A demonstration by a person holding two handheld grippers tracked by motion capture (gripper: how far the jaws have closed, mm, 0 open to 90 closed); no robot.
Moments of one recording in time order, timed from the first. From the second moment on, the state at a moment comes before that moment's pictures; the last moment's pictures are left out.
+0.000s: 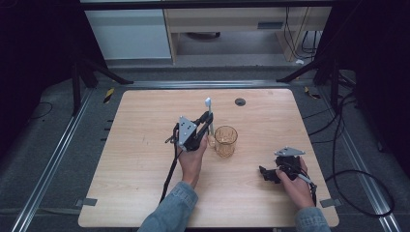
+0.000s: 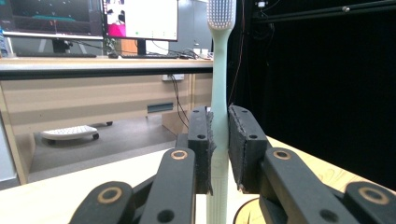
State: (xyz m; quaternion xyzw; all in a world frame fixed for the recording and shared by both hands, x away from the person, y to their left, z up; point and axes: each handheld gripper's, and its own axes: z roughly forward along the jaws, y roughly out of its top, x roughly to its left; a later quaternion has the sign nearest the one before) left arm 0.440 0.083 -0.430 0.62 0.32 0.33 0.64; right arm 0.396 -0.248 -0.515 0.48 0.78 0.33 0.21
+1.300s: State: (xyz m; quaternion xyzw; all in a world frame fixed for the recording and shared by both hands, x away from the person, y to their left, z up) left arm 0.443 0.080 -0.462 0.65 0.34 0.31 0.61; right arm 0.395 -0.247 -0.515 0.48 0.78 0.33 0.21
